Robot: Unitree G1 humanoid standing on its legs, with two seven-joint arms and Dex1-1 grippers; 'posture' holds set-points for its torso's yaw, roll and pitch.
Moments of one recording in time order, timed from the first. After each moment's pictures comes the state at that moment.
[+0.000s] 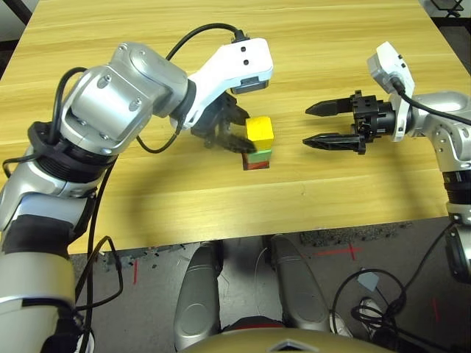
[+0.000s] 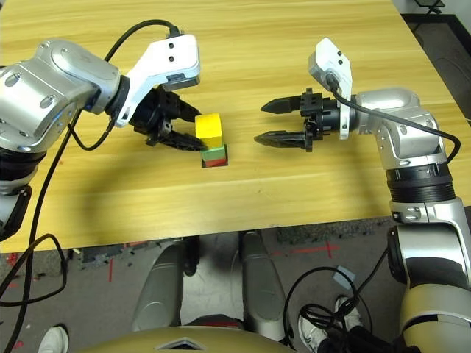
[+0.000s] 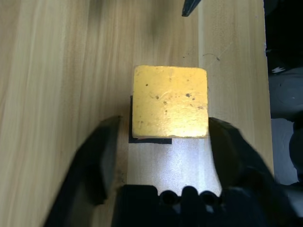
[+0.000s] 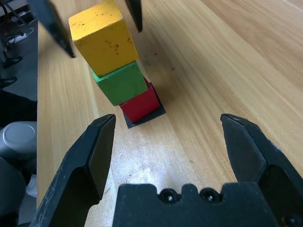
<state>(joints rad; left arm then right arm) -1.21 0.76 -0.51 -0.24 -0.33 1.09 -1.21 -0.82 -0.76 0.06 0.16 0.41 0.57 1.37</state>
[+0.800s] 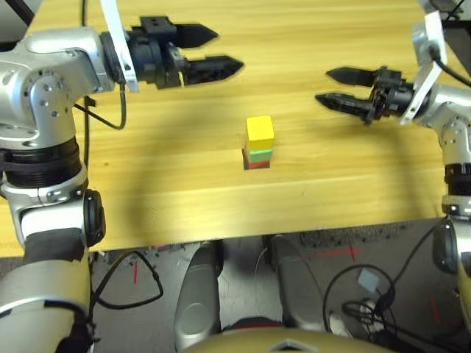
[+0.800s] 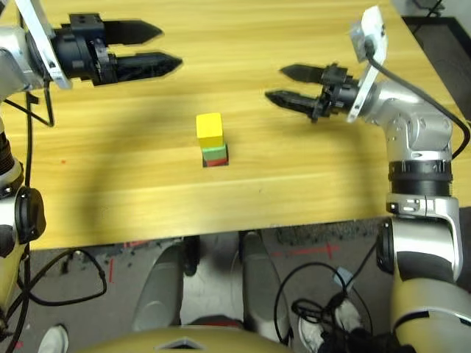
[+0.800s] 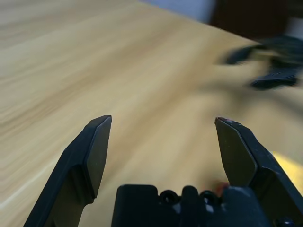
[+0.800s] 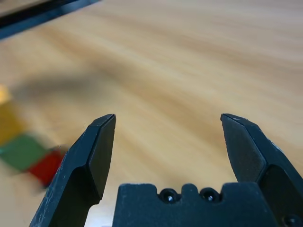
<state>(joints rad) -0.84 0.53 0.24 -0.17 -0.42 0.86 -0.63 -0.79 -0.64 -0.20 0.34 0.42 0.37 0.97</state>
